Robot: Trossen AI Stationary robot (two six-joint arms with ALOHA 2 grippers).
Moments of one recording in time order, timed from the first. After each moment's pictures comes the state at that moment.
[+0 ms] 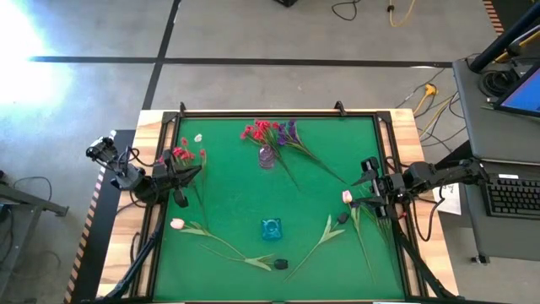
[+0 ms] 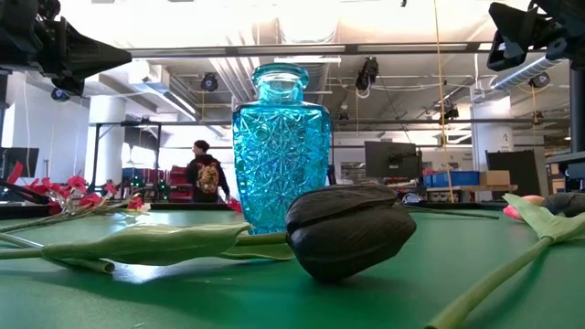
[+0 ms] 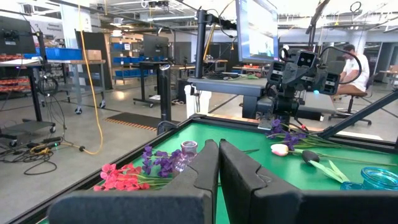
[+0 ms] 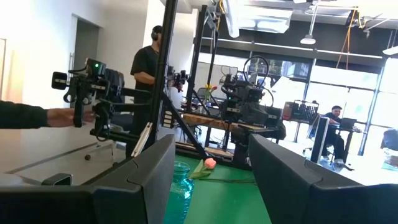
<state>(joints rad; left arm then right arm) -0.67 0.02 0.10 0.09 -1.06 0.10 0.20 0.05 0.03 0.27 -0.08 -0.16</state>
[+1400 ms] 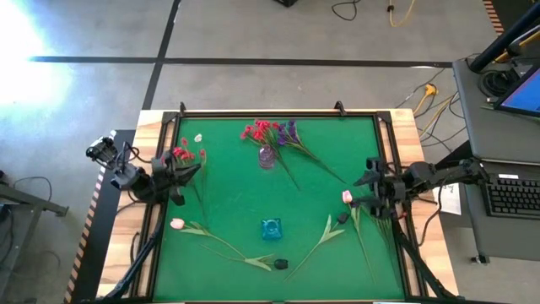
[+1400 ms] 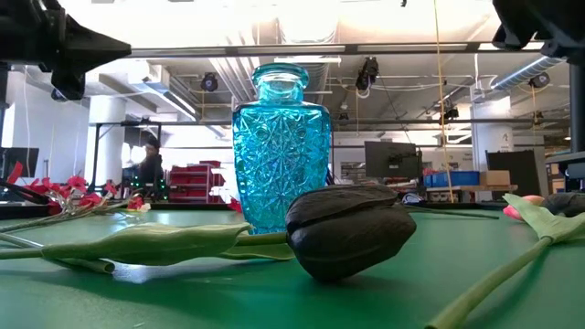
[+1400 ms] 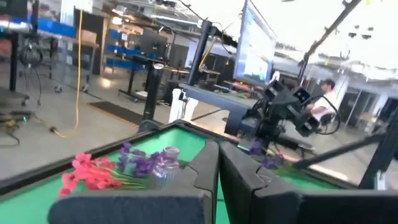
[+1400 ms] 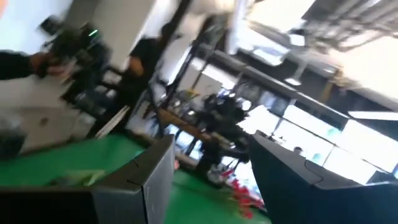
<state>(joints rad) -0.67 0.02 0.10 0.17 -1.06 -0.08 0.20 0.05 0.03 0.30 -0.07 -0.49</state>
